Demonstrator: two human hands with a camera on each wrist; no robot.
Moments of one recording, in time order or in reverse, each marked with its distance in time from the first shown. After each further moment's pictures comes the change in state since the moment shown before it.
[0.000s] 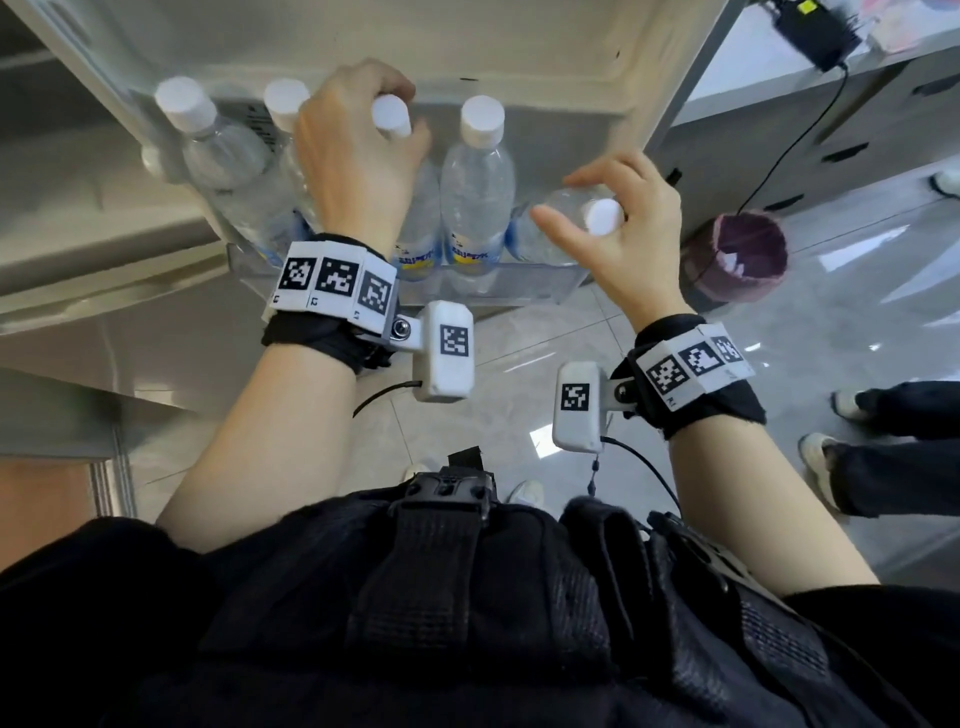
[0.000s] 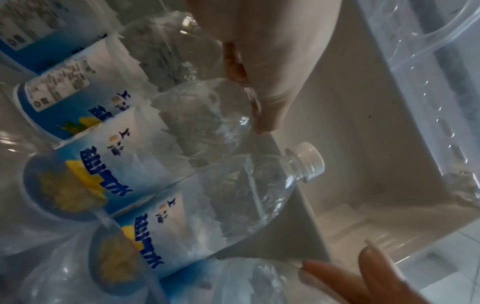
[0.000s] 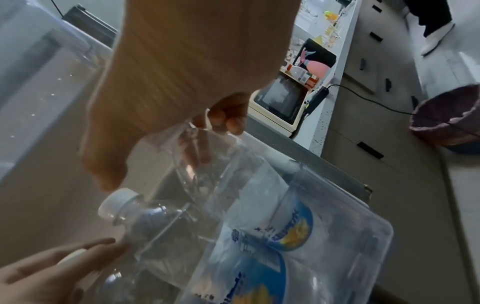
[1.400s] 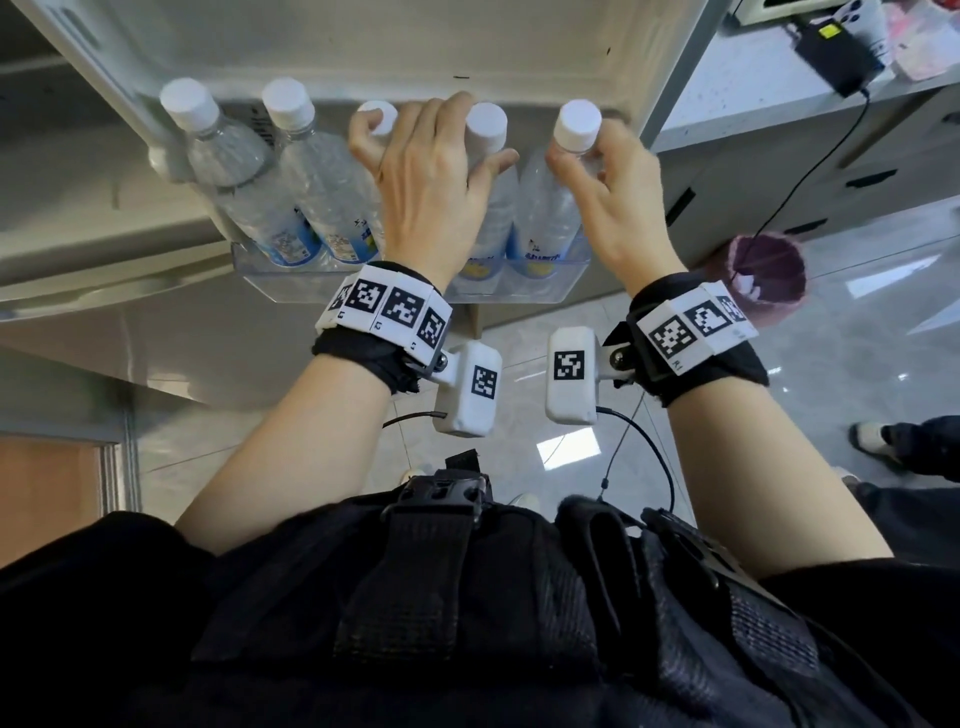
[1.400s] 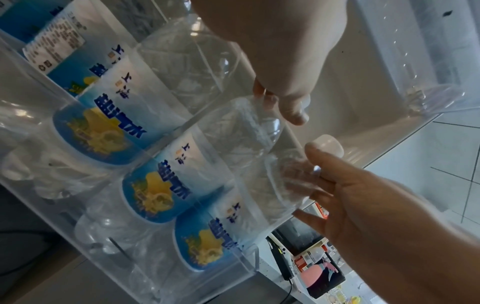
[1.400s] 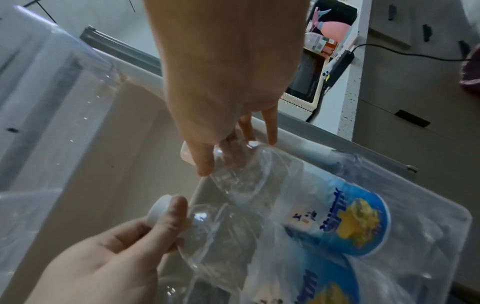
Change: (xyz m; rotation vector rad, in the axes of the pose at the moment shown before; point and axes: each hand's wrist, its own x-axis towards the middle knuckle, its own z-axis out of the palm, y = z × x) left_hand -0.022 0.023 0.048 0.298 0.026 0.306; right_hand 0.055 0.016 0.006 0.083 -0.127 0.074
